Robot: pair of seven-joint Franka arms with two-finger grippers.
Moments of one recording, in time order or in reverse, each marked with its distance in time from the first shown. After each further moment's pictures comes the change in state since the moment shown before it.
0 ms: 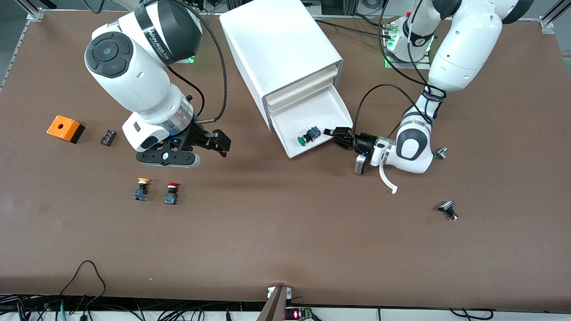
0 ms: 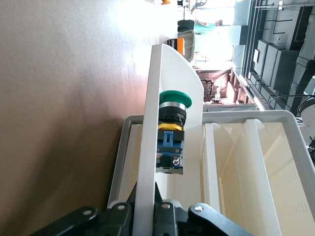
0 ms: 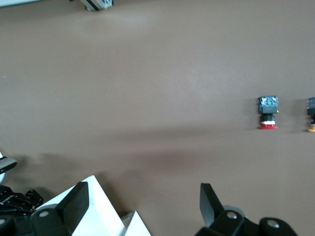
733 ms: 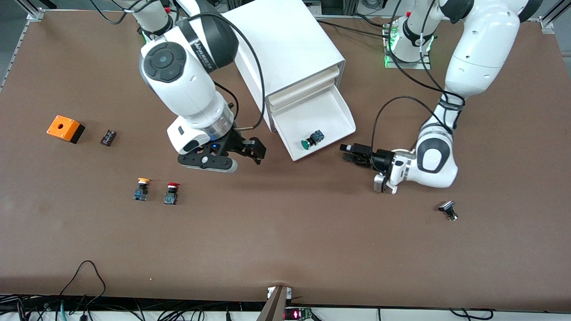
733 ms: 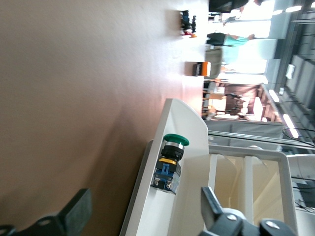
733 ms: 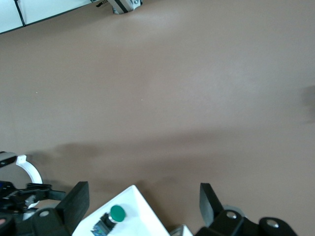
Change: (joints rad) left arm 0.086 -0.006 0.027 0.187 0.173 0.016 -0.261; right arm 0.120 0.132 -0.002 0.089 -0.005 0.111 0.224
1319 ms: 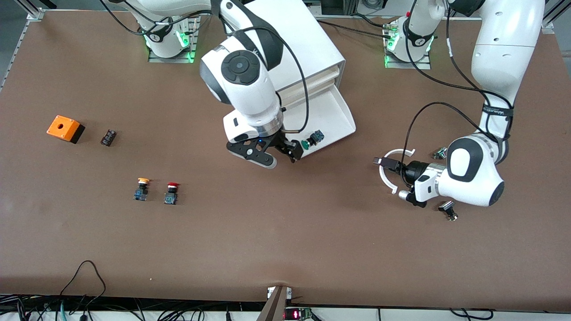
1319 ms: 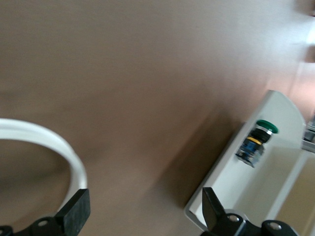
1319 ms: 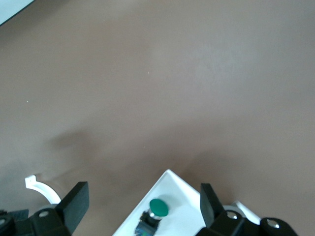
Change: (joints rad) left arm 0.017 -0.049 0.046 0.174 0.547 0.026 -0.417; right arm 0.141 0.128 -0.002 0.071 -0.056 0.034 0.441
